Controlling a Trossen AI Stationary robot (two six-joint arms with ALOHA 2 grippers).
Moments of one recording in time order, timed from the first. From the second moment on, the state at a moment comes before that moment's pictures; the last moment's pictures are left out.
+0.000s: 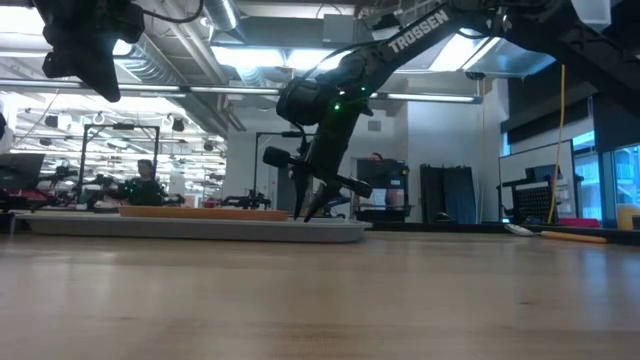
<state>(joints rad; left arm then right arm) -0.04 0.74 0.85 -1.14 -0.24 -0.88 -0.33 2.30 1.82 -0.64 0.06 1.02</state>
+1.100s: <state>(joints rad) -0.04 0.74 0.85 -1.14 -0.25 -0.91 -0.22 2.29 1.88 -1.06 -0.06 0.75</state>
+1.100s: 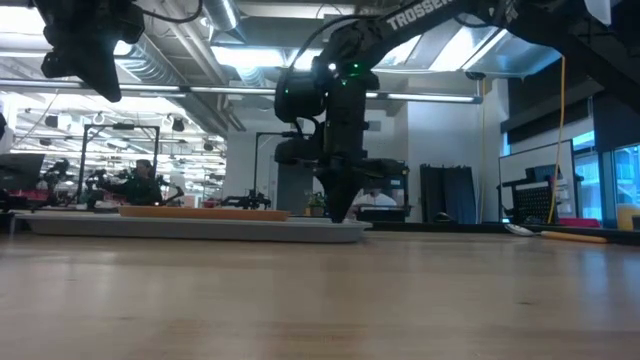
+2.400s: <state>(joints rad) -0.04 0.74 0.85 -1.12 -0.24 -0.96 -0.28 1.97 1.88 -1.35 0.10 0.65</state>
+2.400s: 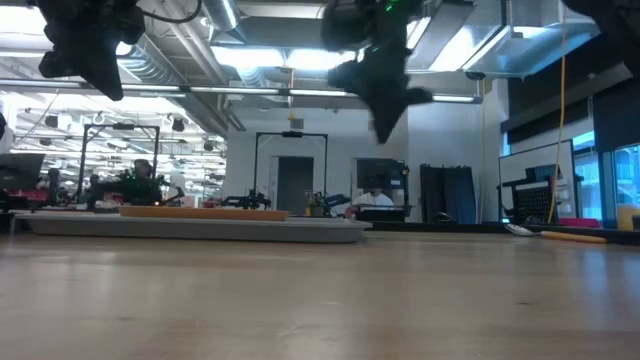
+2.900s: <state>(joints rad) 0.04 0.74 0.85 -0.93 -0.27 -0.87 -0.50 1.74 1.63 -1.51 0.21 0.70</state>
